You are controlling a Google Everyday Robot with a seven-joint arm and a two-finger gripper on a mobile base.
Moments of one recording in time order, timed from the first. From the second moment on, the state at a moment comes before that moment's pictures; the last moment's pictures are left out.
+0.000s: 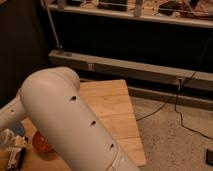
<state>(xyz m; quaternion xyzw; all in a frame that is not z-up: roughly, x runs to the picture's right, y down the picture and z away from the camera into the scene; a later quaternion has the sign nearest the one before) -0.463 0.280 0.712 -0.18 -0.23 -0.72 0.63</state>
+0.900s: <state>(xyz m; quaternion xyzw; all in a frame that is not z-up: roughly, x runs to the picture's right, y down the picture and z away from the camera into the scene) -0.466 0.298 0.723 -0.18 -0.22 -0.71 0.64</state>
